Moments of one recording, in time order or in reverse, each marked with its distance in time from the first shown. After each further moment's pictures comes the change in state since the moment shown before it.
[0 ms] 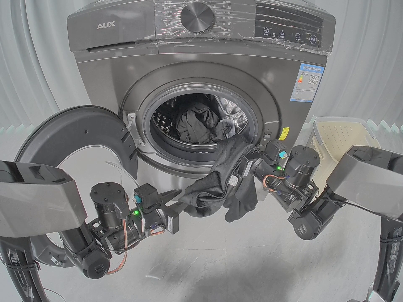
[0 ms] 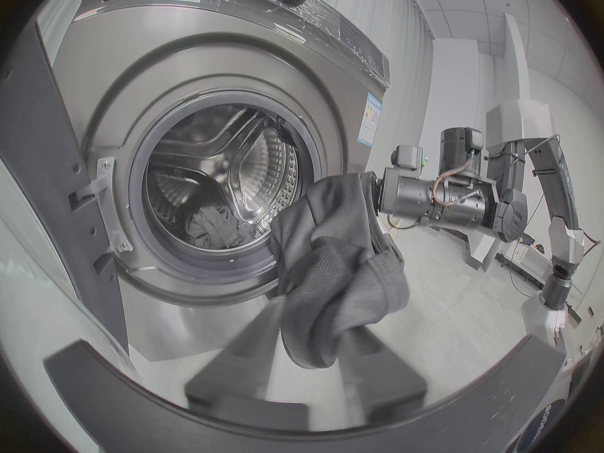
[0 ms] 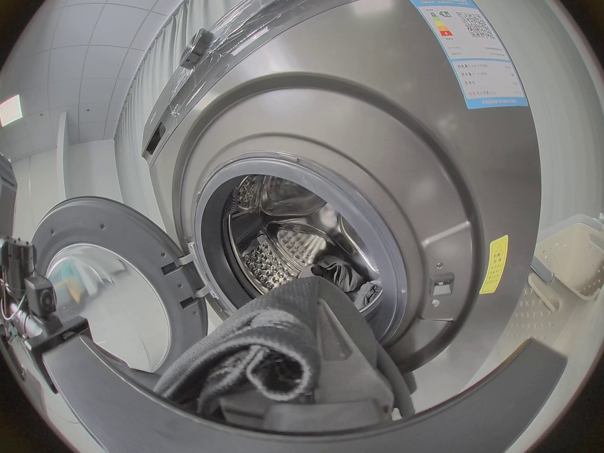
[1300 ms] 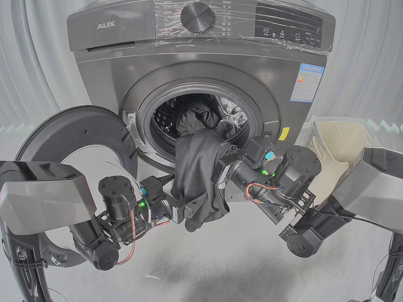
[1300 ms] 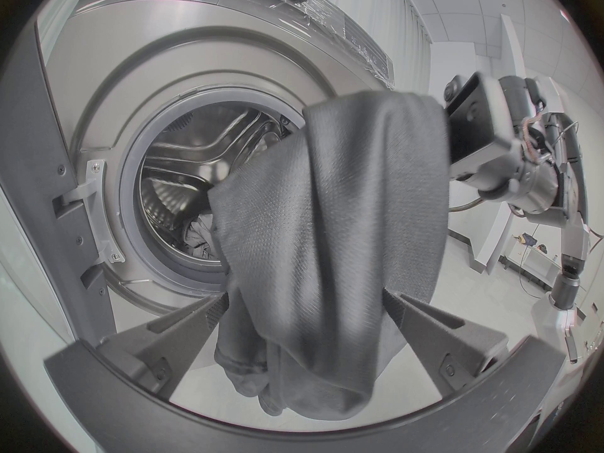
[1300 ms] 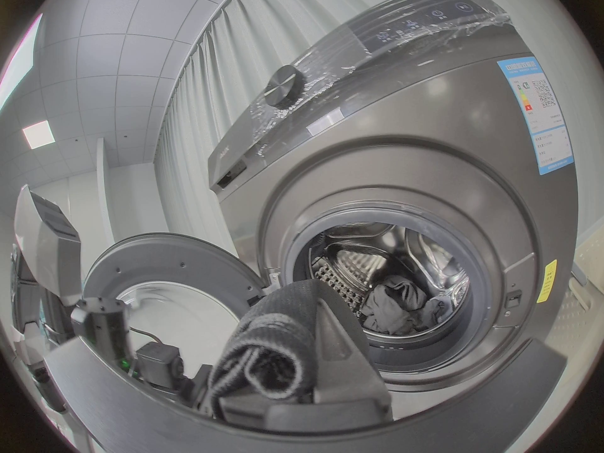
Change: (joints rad) left arm 0.021 0.064 -0.109 0.001 -0.021 0.007; right arm 0.193 -0.110 0.022 -0.015 0.007 0.005
